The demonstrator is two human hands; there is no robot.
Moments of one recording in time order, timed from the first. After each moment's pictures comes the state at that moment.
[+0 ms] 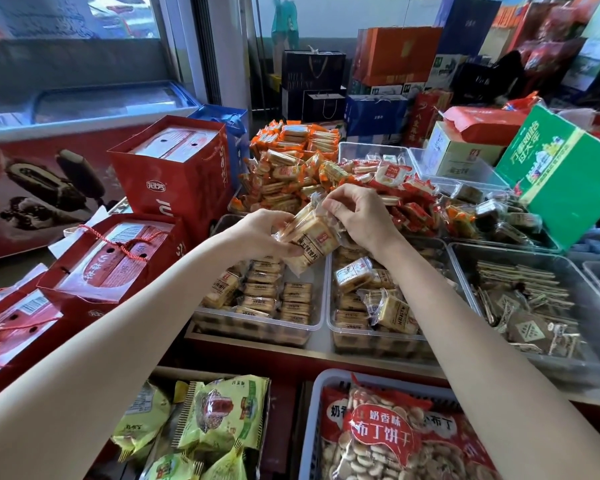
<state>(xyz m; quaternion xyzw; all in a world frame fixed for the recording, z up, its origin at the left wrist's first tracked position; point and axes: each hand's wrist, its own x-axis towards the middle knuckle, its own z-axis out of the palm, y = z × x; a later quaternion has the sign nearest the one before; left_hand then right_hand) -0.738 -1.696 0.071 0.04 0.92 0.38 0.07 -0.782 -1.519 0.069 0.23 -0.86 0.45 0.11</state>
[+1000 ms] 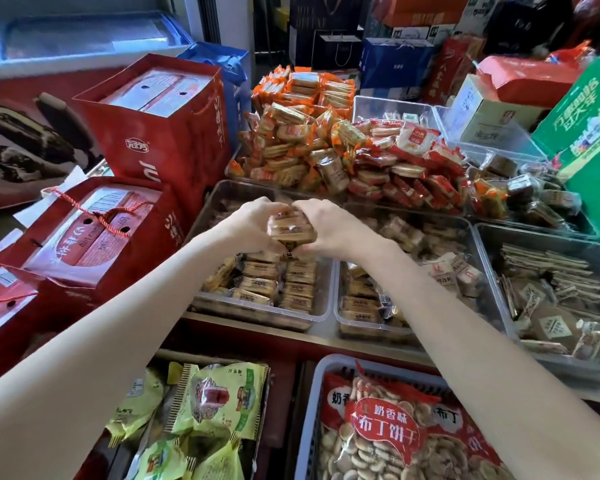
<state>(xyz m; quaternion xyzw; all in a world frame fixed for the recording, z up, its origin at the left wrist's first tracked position) -0.789 -1.722 0.006 0.02 0.96 0.27 0.08 -0.823 -1.561 0.010 0.33 -0.93 0.15 -0.09</state>
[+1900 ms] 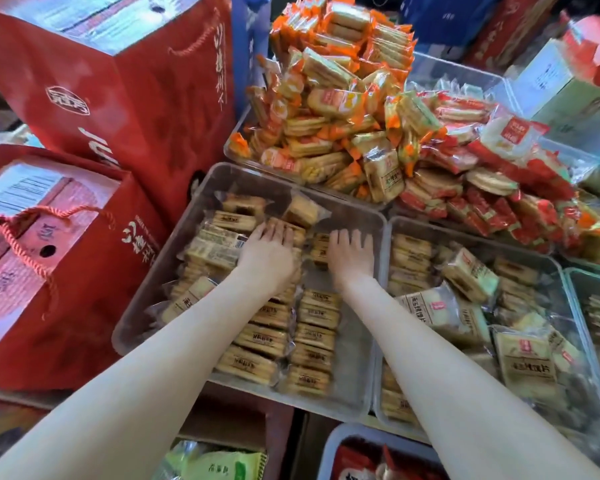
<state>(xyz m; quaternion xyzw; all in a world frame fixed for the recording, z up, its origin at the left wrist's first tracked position) -0.908 -1.745 -0.142 0.03 0.98 -0.03 0.17 -0.953 -1.610 -0.165 0.19 -0.96 -0.17 -0.10</state>
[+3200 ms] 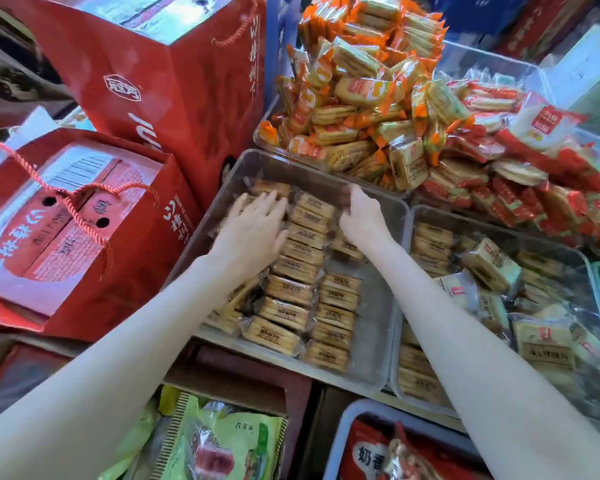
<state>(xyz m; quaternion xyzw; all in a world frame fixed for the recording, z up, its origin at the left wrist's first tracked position) -0.860 -1.790 -0.111 -0.01 1.00 0.07 0.03 -0.952 -1.634 -0.114 0.11 -0.94 0.30 -0.10</state>
